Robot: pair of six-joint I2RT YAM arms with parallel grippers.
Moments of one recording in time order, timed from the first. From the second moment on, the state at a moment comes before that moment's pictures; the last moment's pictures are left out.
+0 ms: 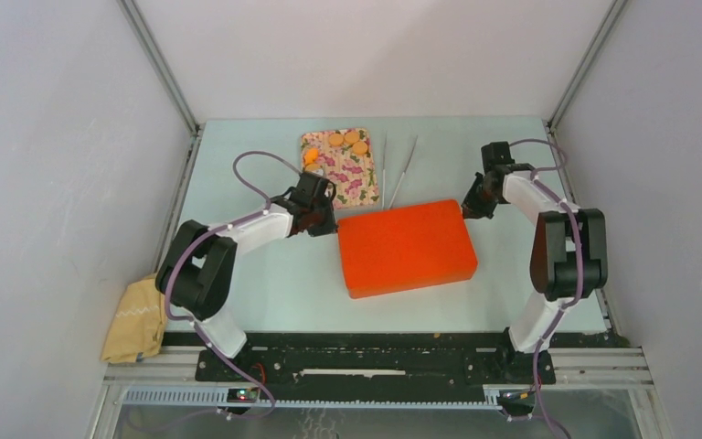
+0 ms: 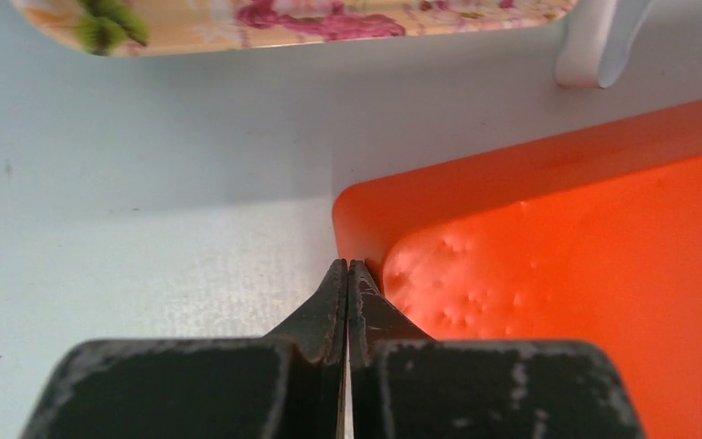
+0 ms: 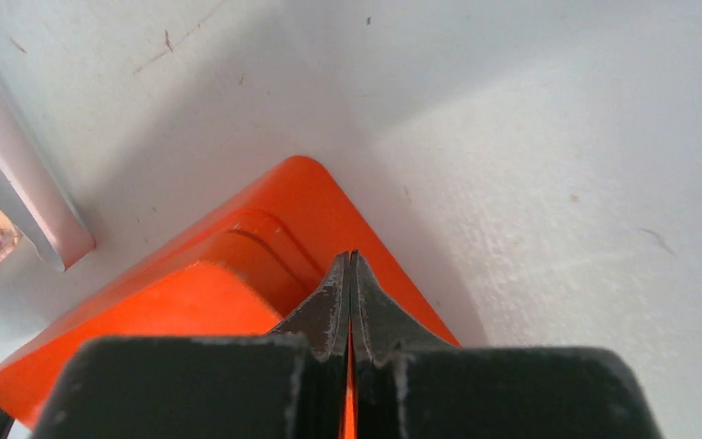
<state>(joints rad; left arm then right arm) -0.50 1.68 1.02 -0.27 0.00 -0.63 0.07 1.80 1.25 -0.61 -0.10 0.60</state>
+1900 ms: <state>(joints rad) -0.59 1.44 0.85 -0.30 0.09 -0.72 0.45 1.22 1.15 -0.89 0.38 0.67</state>
